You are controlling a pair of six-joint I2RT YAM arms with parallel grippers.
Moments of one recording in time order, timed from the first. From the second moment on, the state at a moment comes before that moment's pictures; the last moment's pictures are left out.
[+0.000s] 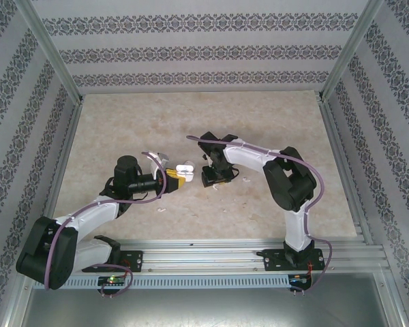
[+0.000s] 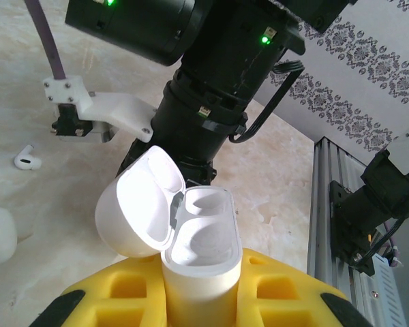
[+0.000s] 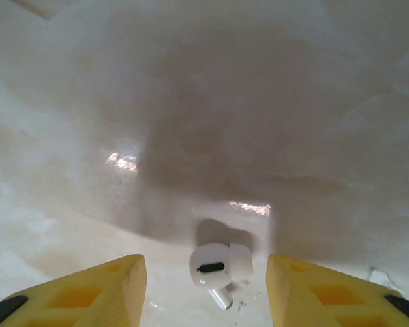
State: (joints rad) left arm -0.32 1.18 0.40 0.43 0.87 -0.19; right arm 0.66 2.01 1.41 -0.90 -0.16 0.41
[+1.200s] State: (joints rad) left arm -0.32 1.17 0.40 0.53 0.91 -0.20; right arm 0.64 1.73 1.26 -0.78 -0.13 0.59
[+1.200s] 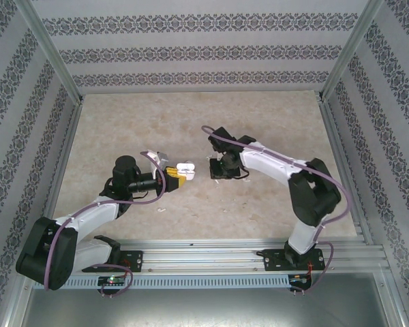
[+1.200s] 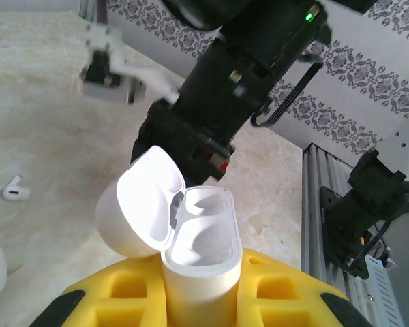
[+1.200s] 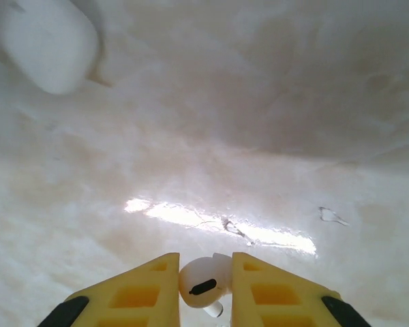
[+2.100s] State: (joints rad) left arm -0.47 1.20 0.44 0.71 0.63 -0.13; right arm 0.93 1.18 1.14 -0.43 0.21 0.74
